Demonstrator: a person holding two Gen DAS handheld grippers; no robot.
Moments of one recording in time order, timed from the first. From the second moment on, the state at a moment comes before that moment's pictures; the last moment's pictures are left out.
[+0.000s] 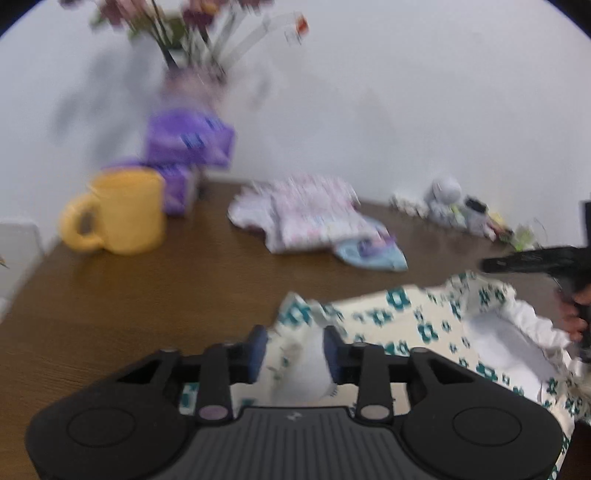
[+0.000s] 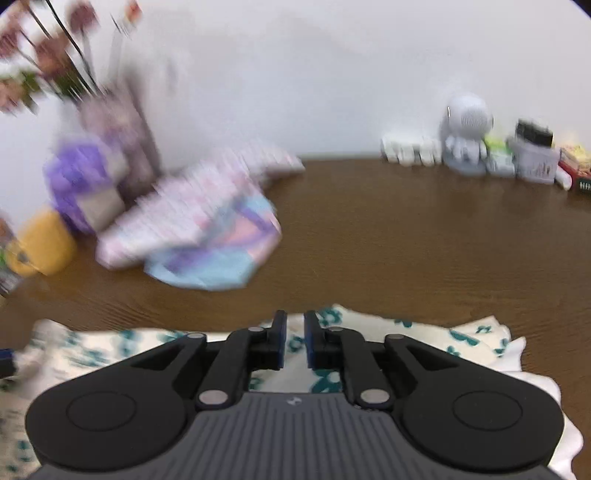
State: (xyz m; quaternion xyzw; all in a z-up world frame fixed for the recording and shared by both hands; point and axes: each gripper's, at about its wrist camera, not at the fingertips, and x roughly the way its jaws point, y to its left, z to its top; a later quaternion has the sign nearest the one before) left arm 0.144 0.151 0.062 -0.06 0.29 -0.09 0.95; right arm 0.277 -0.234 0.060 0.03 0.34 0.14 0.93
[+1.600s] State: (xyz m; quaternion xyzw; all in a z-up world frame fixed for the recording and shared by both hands) left arm 0.029 0.121 0.055 -0.10 0.28 0.00 0.96; right arm 0.064 -0.260 0.029 0.01 0.32 0.21 0.92
